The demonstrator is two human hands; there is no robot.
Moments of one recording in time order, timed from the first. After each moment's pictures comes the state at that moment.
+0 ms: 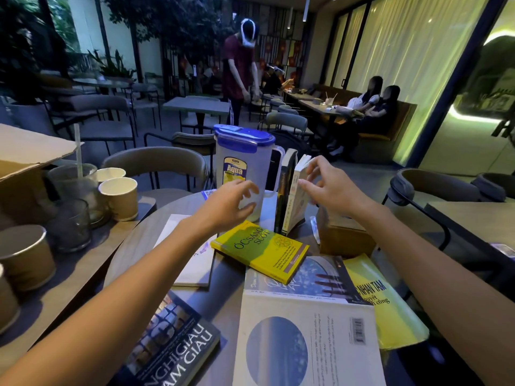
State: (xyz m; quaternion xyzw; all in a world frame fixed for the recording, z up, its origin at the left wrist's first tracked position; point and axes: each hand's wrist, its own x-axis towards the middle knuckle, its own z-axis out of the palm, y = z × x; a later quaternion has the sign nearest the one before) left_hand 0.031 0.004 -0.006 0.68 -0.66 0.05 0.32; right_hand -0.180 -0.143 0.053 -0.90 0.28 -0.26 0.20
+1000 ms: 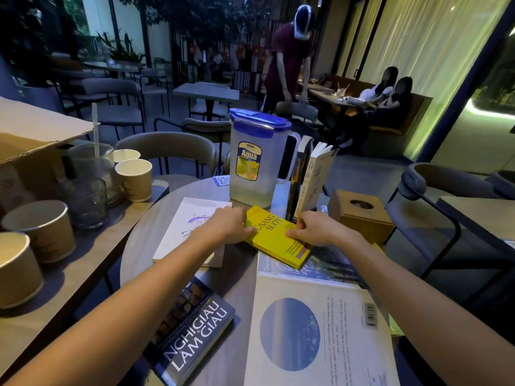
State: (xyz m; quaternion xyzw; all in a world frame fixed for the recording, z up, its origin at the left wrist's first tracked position) left_hand 0.032 0.019 -0.063 0.83 -0.54 -0.09 0.13; right_hand -0.158 -0.112 -0.034 -0.91 0.38 0.05 0.18
